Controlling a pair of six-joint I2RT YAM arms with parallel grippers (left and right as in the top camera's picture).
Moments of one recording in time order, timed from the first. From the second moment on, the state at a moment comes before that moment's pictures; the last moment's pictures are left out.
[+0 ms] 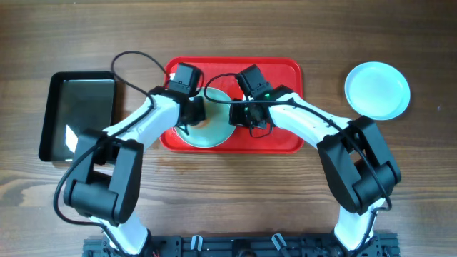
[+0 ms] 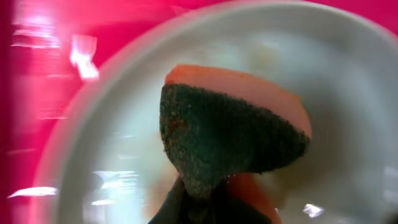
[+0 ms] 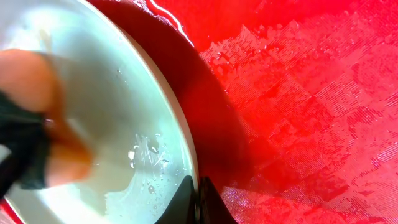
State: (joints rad) left arm -0.33 1.86 1.10 -0.53 -0.04 -0.47; right arm 0.55 1.98 1.23 -0.47 -0.22 0.68
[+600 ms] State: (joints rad) left arm -0.34 1.69 1.09 -0.43 -0.03 -0.47; right arm 0.53 1.96 1.23 -0.48 -0.21 0.68
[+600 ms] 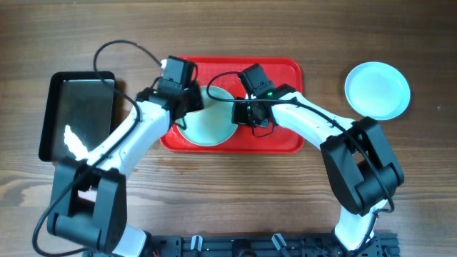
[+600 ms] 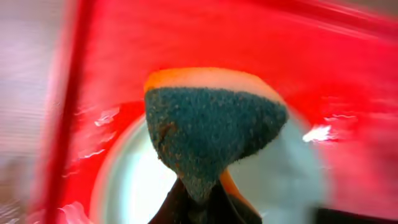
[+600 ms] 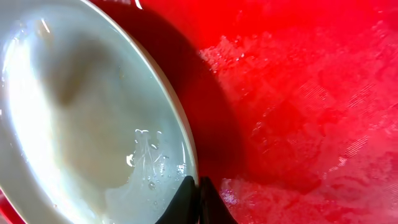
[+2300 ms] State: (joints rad) left arm -0.24 1.68 1.10 -0.70 -0.25 -0.60; right arm 0.54 1.96 1.24 -0.50 -0.20 0.70
